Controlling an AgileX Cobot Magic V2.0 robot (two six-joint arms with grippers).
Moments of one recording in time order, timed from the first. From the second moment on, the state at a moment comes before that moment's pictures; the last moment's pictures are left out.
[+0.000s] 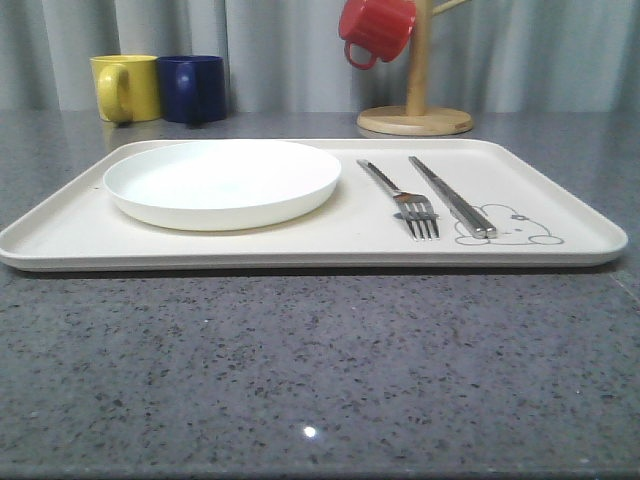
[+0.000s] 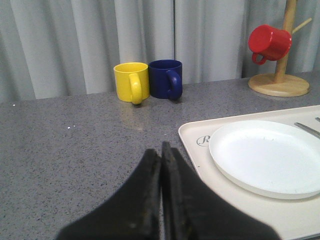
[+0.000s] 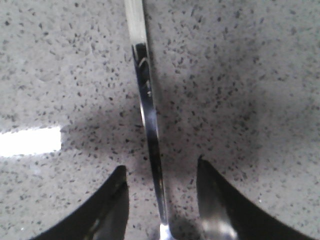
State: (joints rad) left arm -0.11 0.24 -0.42 -0.26 0.35 0.23; right arm -0.19 1.84 -1.55 -0.03 1.13 -0.04
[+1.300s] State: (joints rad) left arm -0.11 0.24 -0.42 -0.26 0.35 0.23; right arm 0.18 1.70 -1.56 -0.02 1.13 0.20
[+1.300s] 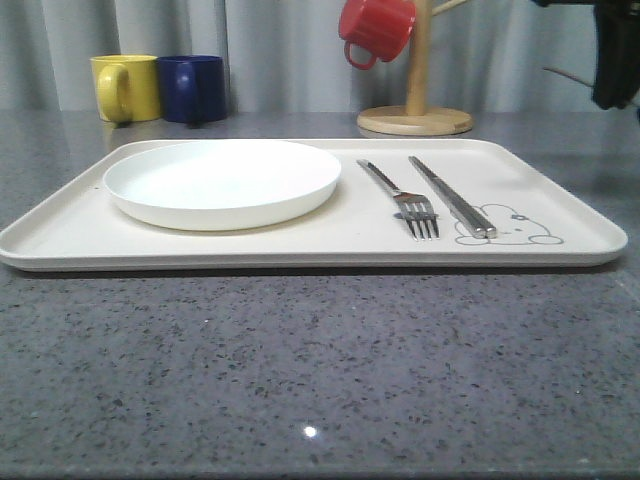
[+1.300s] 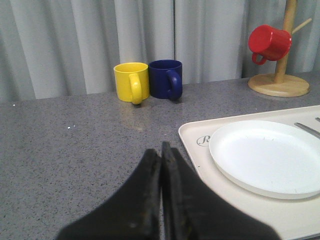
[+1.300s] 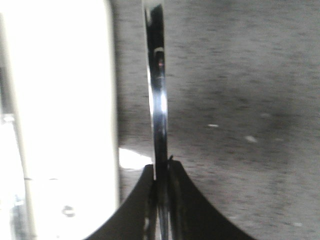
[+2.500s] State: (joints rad) left arm -0.11 0.24 -0.42 -0.26 0.35 0.23; right arm 0.38 1.88 -1.56 -0.08 1.09 0.37
